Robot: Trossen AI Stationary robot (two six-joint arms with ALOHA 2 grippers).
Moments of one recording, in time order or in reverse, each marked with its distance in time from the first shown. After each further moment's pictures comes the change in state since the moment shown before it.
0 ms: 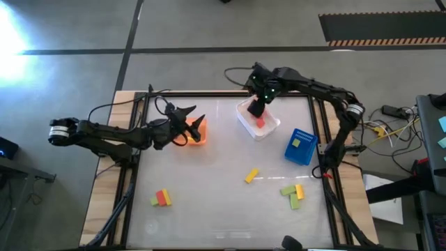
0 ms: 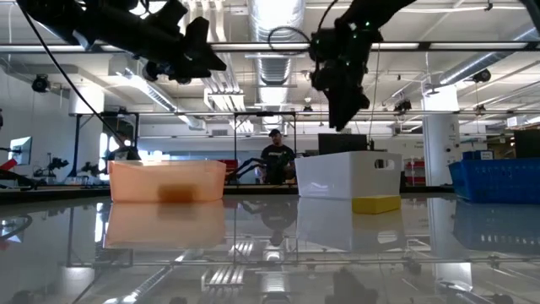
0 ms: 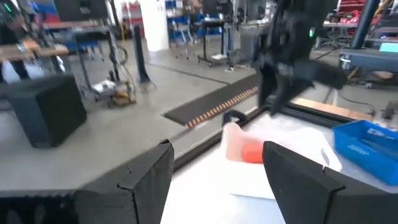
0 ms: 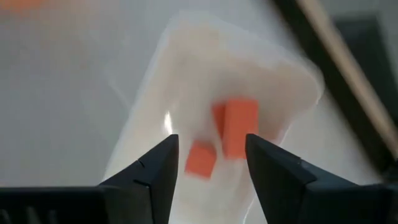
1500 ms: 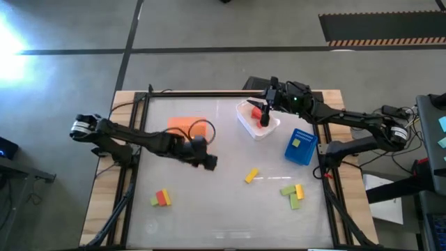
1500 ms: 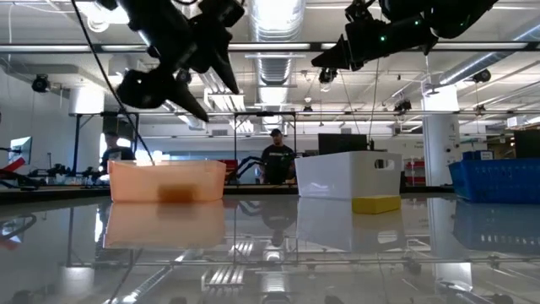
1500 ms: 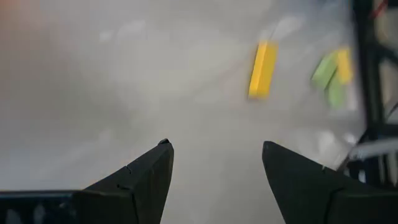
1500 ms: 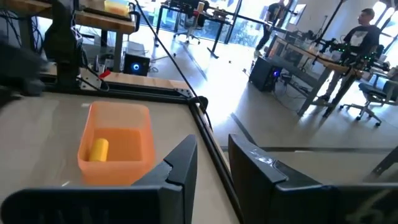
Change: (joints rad) left arm -0.215 0.336 0.484 -0.961 0.621 -1.248; right arm 0.098 -0.522 -0.777 1.313 -0.124 -0.277
